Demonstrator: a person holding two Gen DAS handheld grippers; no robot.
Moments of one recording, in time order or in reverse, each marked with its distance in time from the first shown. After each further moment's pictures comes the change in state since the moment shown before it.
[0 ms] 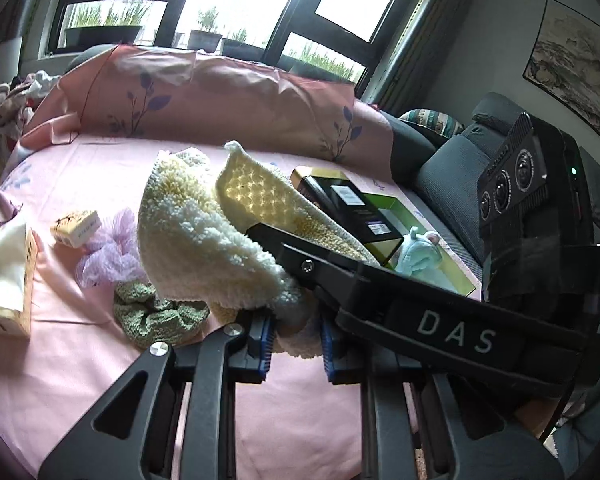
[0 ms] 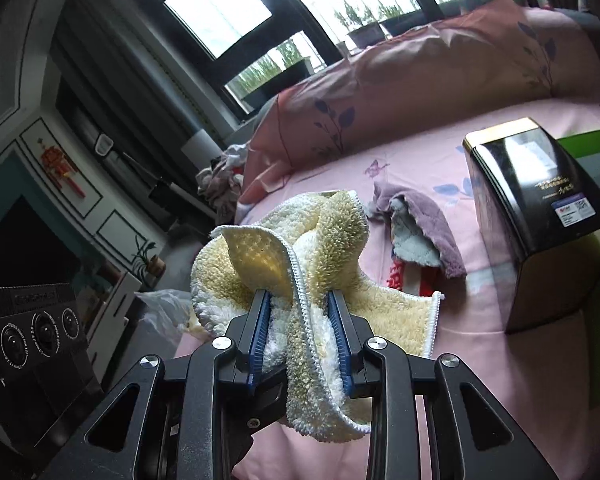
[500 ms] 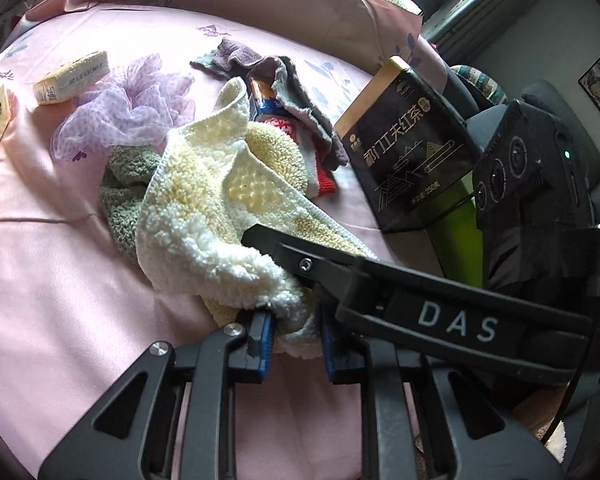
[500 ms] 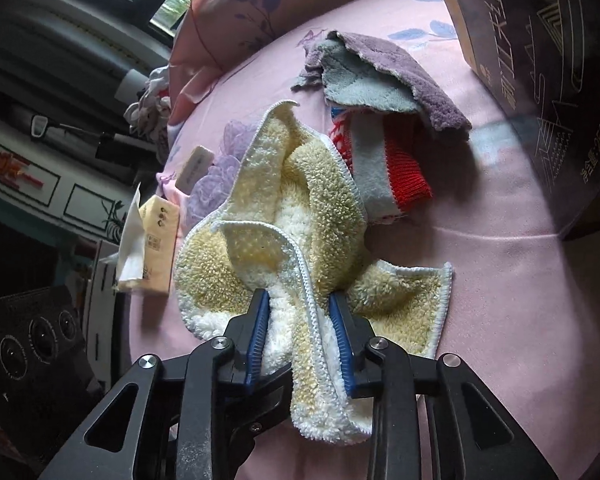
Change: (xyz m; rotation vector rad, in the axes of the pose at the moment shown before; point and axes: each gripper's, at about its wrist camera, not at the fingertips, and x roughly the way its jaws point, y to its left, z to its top) left arm 0.073 0.078 -0.052 -0.219 0.291 -0.005; right arm 0.103 -0.057 -0.048 0.187 0.336 -0.076
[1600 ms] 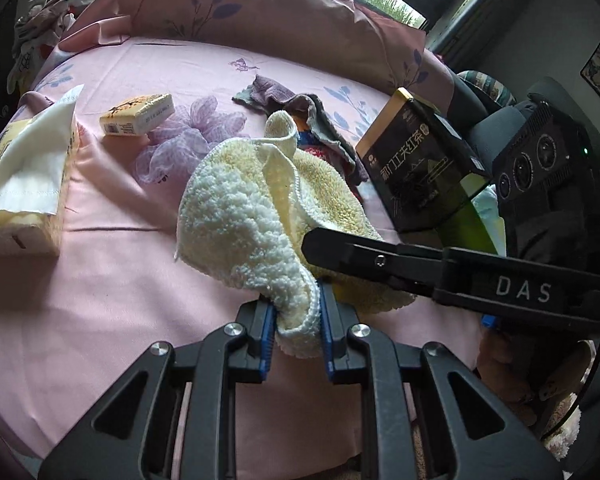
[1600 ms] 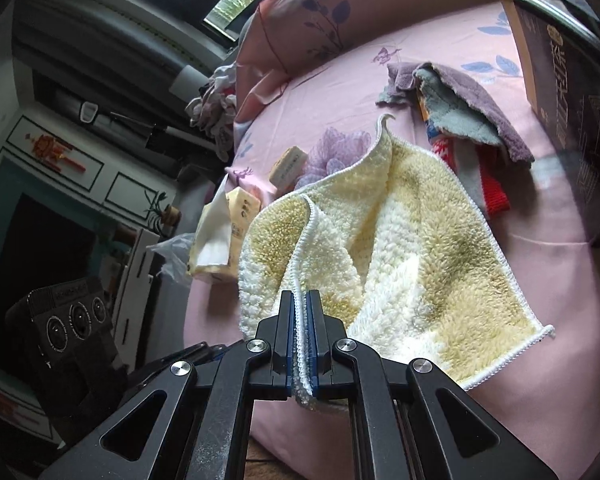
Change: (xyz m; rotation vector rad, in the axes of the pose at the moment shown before) left arm -0.056 0.014 -0.007 0.066 -0.020 0.103; right arm -0.020 0.047 -0.009 -0.058 0.011 0.155
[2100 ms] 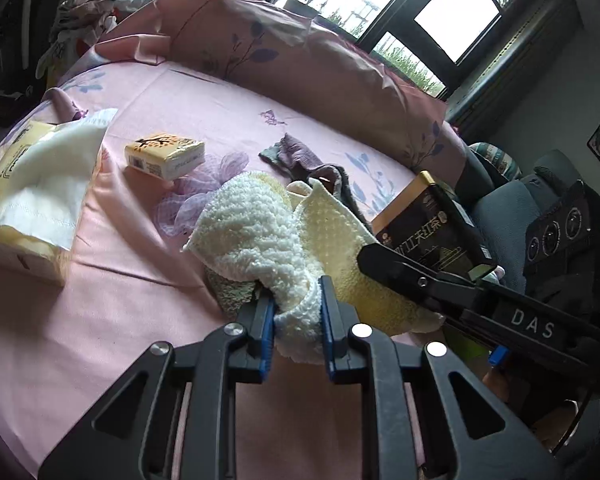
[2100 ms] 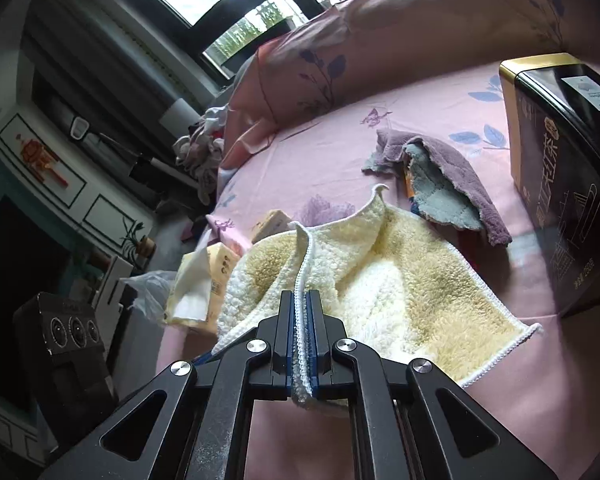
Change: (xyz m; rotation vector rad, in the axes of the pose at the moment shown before) left arm -0.014 0.021 0.022 -0.149 -0.220 -0.032; right arm -0.013 0.015 0.023 -0.079 -0.186 -0.092
